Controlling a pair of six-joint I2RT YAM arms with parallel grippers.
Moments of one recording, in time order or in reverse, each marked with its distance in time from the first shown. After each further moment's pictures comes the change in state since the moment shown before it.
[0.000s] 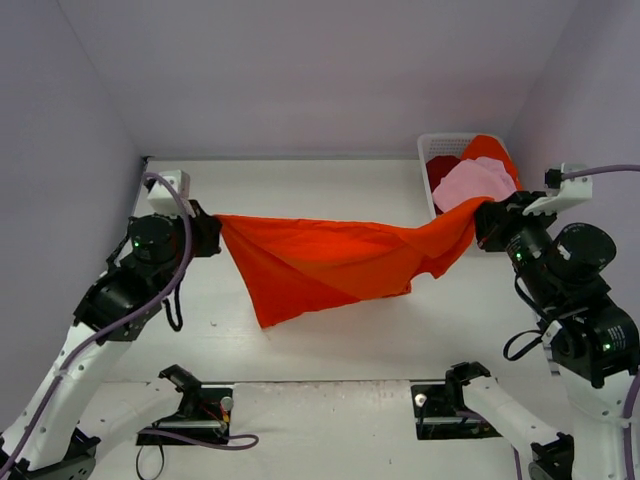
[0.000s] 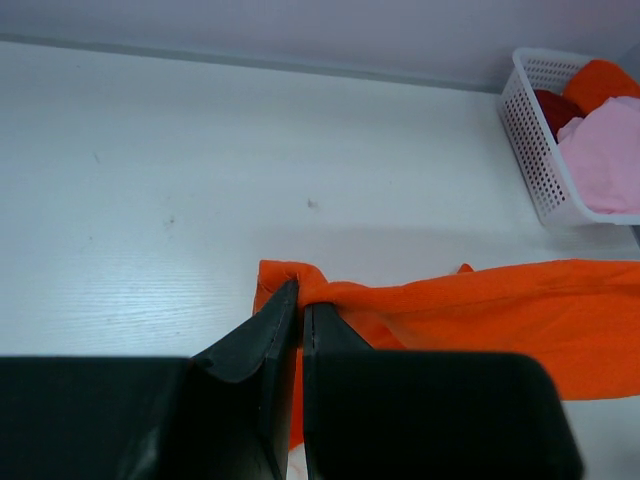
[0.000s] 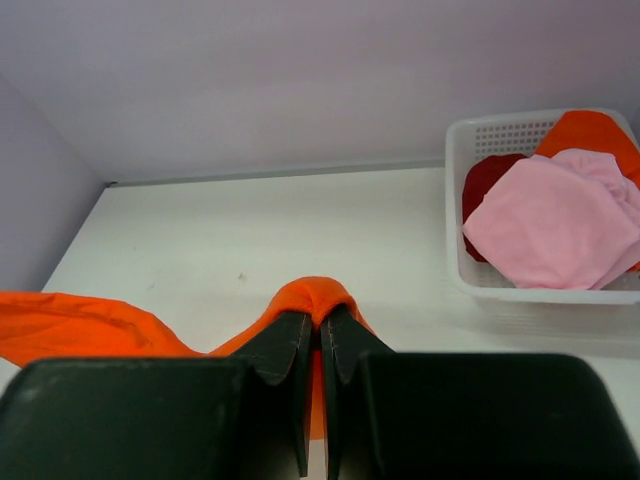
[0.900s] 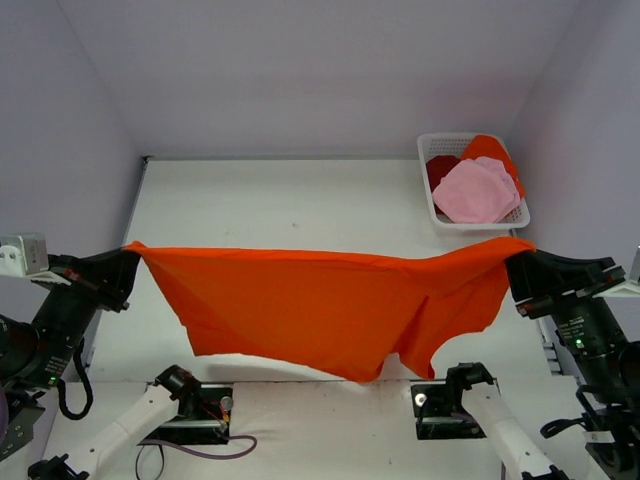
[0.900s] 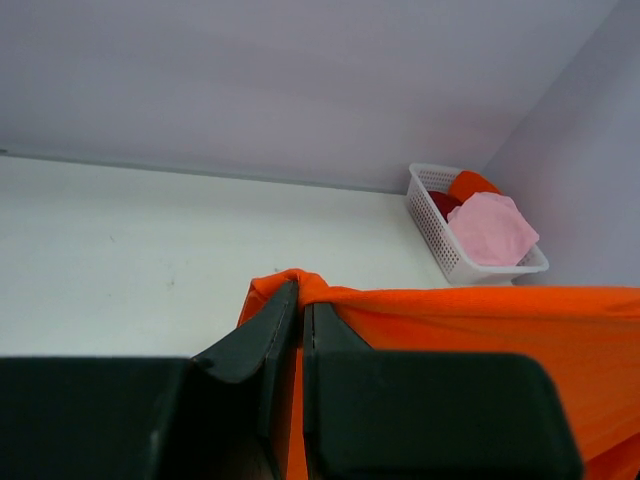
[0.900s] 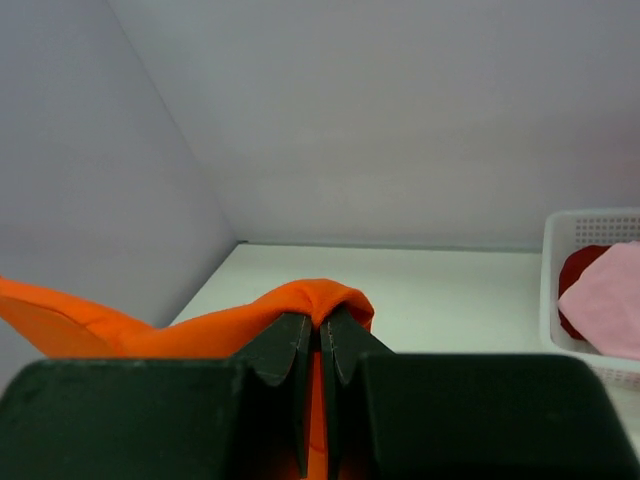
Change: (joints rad) left arm 0.000 -0.290 0.311 -0.284 0.023 0.043; right arm -0.111 -0.234 0.103 -0.012 -0.293 0.109
